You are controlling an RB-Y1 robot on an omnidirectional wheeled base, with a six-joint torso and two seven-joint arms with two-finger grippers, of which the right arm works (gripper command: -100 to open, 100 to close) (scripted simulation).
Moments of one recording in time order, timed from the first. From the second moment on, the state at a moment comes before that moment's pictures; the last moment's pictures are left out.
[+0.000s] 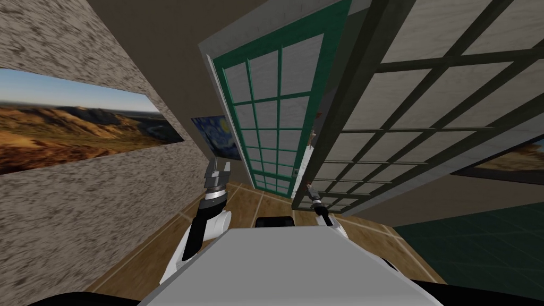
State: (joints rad) arm -0.09 -0.21 -0.40 -0.52 0.34 -0.95 1.12
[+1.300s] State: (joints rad) arm -0.06 -0.22 -0.33 -0.54 0.20 -0.94 0.81
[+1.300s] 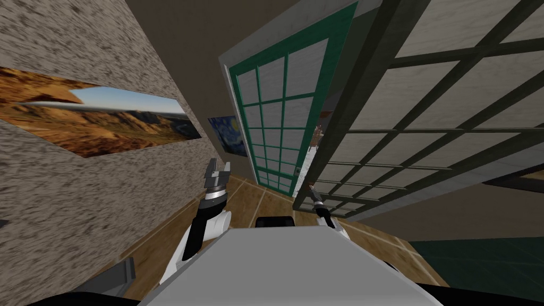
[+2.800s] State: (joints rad) arm -0.04 -0.24 -0.27 -0.55 0.05 -0.94 0.45
